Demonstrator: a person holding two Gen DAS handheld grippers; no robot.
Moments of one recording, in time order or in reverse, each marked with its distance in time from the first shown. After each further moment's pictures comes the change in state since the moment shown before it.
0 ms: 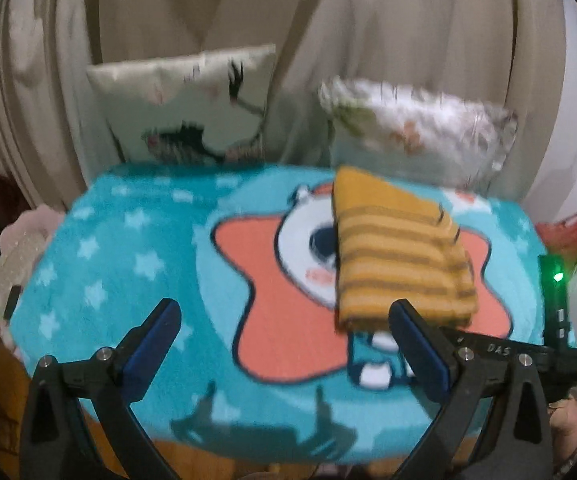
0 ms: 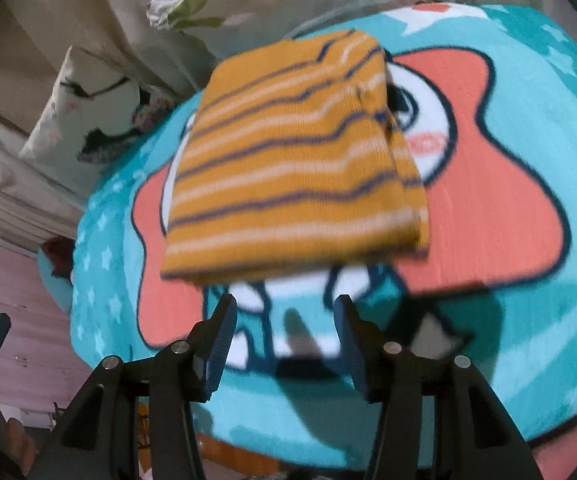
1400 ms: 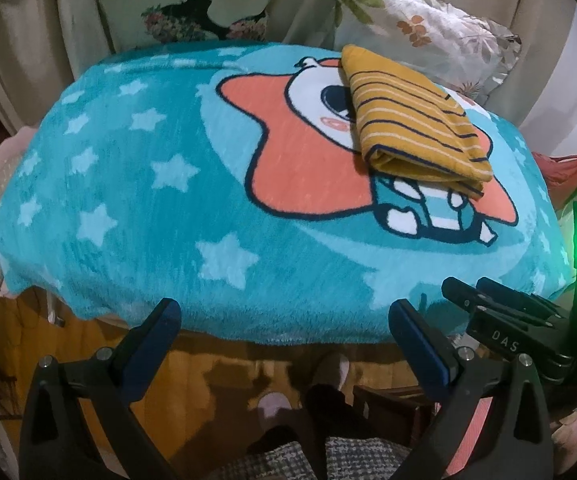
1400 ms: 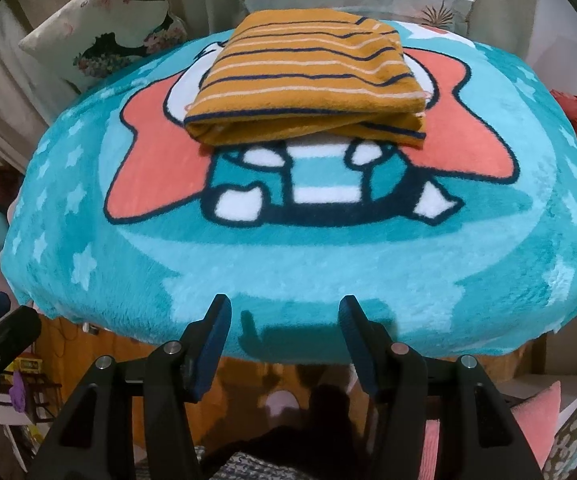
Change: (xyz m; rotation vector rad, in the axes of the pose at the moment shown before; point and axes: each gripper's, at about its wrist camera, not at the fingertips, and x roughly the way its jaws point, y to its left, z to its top) left arm 0.009 0.043 -0.100 -0.020 0.306 -0.090; right arm -0.006 0.062 -0.113 -0.191 -0.005 -0.292
